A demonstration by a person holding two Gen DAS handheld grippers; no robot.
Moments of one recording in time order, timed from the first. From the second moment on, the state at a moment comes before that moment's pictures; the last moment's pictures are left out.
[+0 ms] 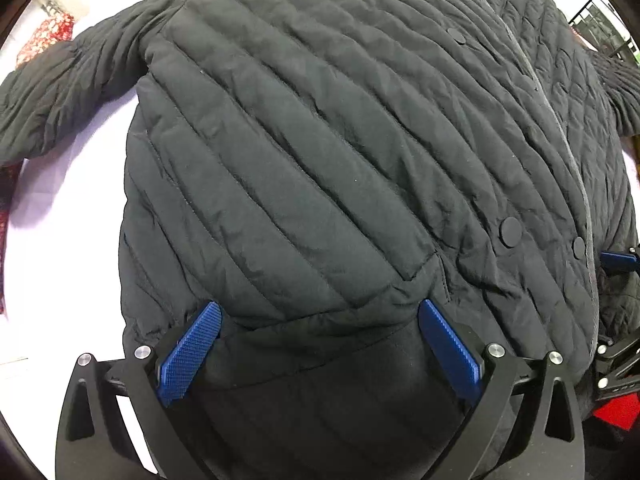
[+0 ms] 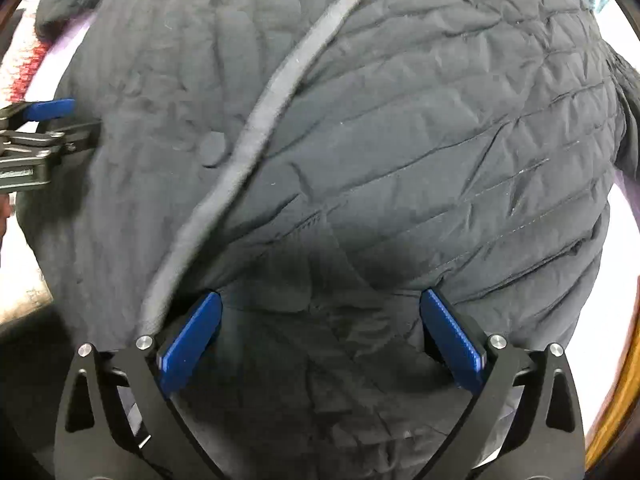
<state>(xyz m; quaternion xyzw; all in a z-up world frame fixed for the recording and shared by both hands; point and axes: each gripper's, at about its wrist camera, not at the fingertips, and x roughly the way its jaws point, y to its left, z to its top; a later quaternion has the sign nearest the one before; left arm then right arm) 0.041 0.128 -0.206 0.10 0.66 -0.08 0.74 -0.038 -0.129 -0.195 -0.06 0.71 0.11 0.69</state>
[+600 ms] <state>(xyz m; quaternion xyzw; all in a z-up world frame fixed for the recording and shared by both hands) 0.012 0.111 -0.185 0.11 0.65 -0.06 0.75 -0.068 -0.184 -0.123 -0.02 0.64 0.08 0.77</state>
